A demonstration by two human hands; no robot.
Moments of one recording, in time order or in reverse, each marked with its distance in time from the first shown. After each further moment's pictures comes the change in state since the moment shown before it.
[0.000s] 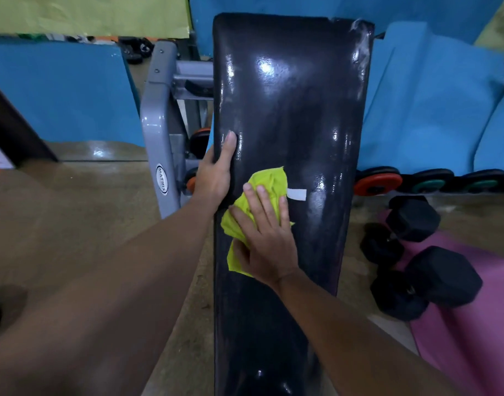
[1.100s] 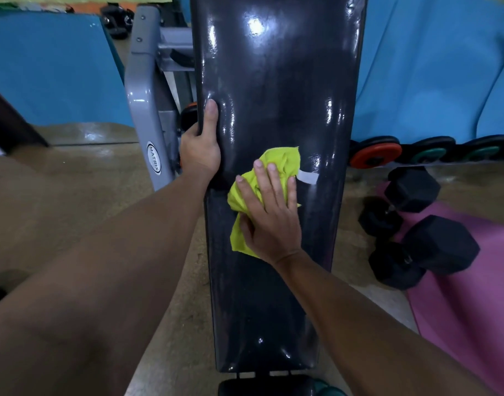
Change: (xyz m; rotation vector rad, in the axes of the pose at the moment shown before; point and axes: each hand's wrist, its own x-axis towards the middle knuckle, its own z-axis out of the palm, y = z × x) left_hand -0.012 0.001 0.007 0.134 0.167 -0.050; right_hand -0.026 0.011 0.007 0.028 0.075 0.103
